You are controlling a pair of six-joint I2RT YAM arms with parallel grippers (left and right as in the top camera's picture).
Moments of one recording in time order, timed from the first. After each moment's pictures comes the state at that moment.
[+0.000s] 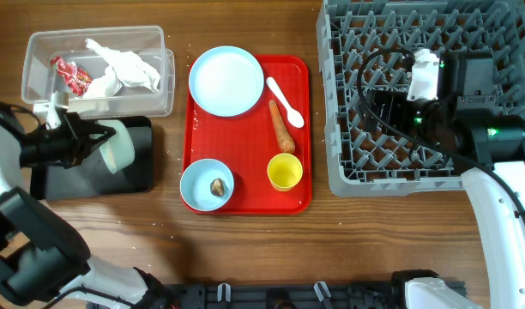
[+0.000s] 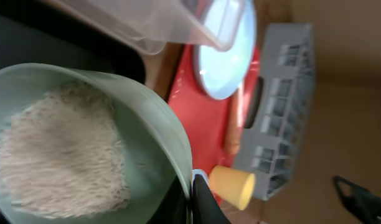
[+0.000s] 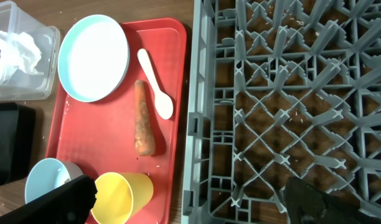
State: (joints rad) left arm 0.66 1.80 1.33 -1.16 0.93 0.18; right arm 0.06 1.29 1.32 -0.97 -0.26 0.15
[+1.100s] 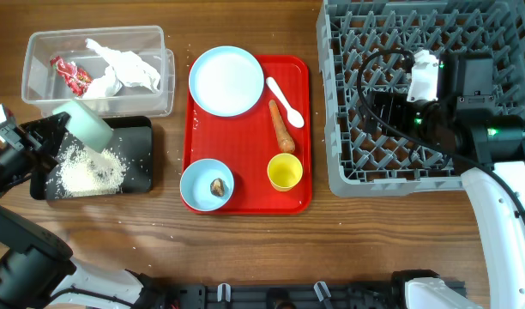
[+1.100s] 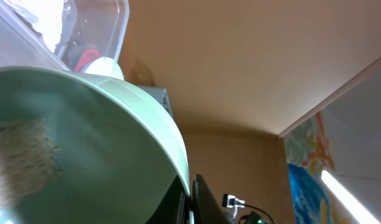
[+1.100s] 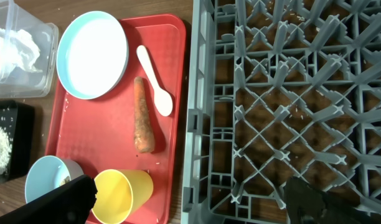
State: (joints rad) left arm 0.89 1.83 1.33 -1.34 1.48 0.25; right arm 0.06 1.29 1.32 -0.98 -0.26 0.15
